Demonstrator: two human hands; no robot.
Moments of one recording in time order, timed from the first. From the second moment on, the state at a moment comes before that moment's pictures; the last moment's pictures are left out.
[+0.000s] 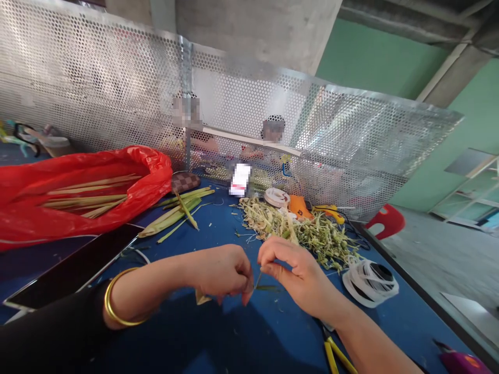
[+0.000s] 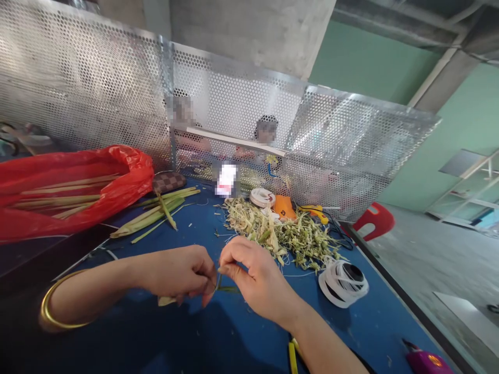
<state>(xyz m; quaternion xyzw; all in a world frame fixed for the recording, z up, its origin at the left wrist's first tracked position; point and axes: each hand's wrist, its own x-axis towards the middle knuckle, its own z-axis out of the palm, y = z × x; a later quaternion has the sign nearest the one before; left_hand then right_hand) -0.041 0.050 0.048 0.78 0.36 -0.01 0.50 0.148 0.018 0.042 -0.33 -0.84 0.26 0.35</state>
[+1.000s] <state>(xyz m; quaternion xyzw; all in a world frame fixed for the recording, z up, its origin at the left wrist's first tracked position) -0.029 0.057 0.036 0.64 0.43 0.32 0.55 0.136 0.020 0.015 -0.32 -0.79 0.24 0.47</state>
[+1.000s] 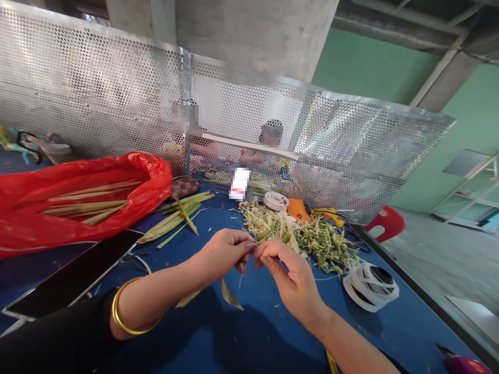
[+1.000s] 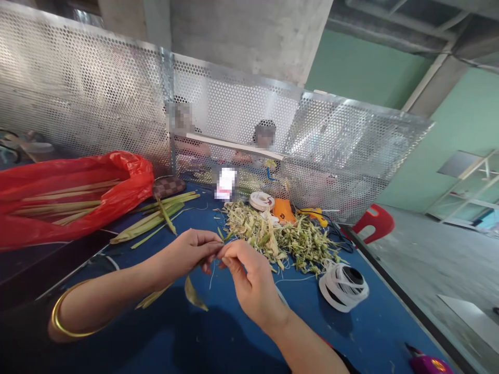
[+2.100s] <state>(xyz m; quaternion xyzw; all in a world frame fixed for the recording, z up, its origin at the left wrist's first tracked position) -0.032 0.012 0.035 0.86 0.47 0.19 0.07 0.130 -0.006 0.013 -0.41 -0.81 0.11 0.40</state>
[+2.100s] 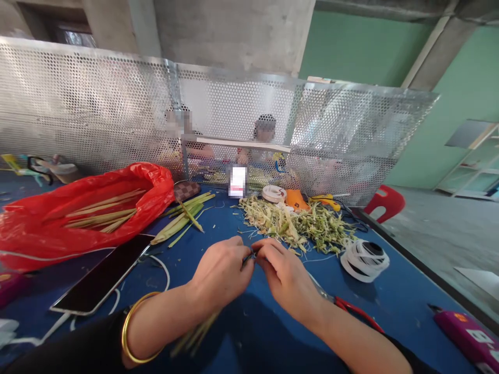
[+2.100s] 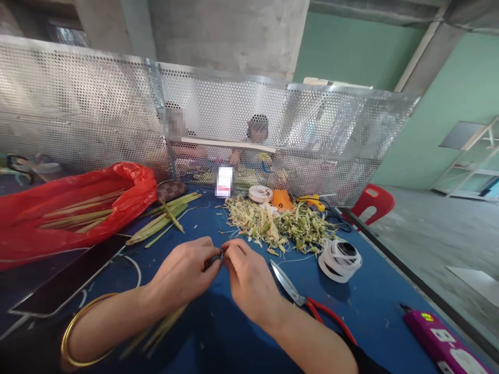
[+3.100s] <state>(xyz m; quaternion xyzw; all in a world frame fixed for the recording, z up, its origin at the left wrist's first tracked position) -0.058 0.014 -0.005 0.88 0.46 0.07 0.13 0.147 -0.029 -0.022 -0.38 -0.84 0.29 0.25</state>
